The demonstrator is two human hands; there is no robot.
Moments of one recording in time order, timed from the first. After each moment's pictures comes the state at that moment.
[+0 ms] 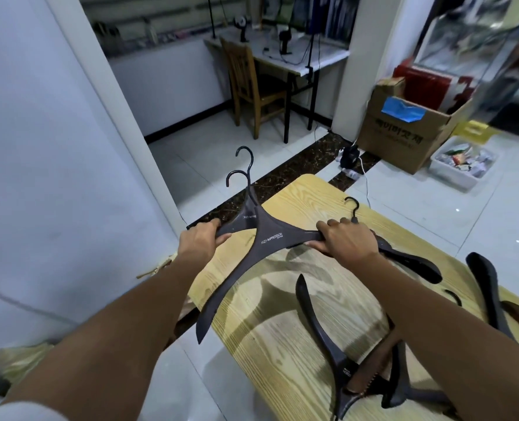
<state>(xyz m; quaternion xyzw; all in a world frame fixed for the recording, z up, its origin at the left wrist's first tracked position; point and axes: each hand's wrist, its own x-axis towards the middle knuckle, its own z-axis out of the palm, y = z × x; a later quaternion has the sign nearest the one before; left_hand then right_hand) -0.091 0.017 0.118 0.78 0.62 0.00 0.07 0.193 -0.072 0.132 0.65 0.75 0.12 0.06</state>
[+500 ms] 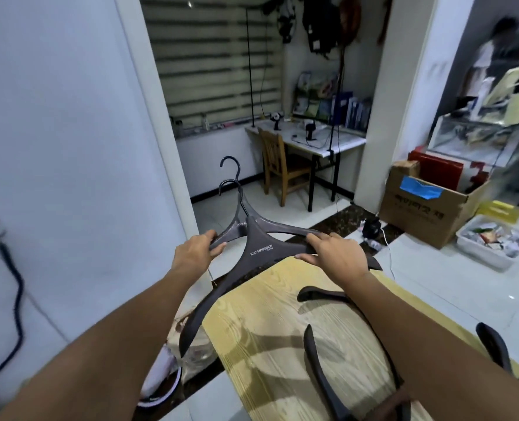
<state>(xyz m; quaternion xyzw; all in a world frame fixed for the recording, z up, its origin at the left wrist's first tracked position) -0.129 -0.026 0.241 0.75 0.65 0.12 0.03 0.162 -0.087 0.242 0.59 0.77 0.22 -0.11</state>
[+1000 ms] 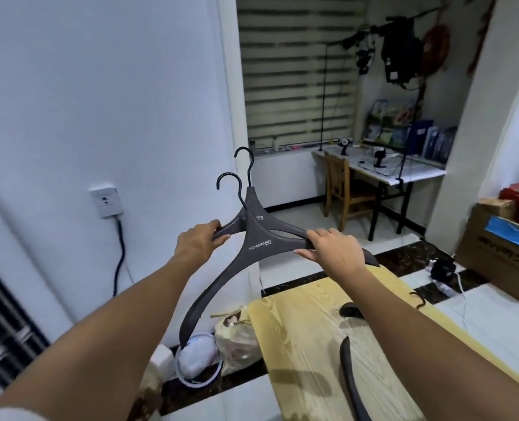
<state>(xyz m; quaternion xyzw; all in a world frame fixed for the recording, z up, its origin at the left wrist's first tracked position) -0.202 -0.135 0.313 0.65 0.74 0.15 -0.06 0.083 -0.119 0.293 0.50 0.82 0.22 -0.16</state>
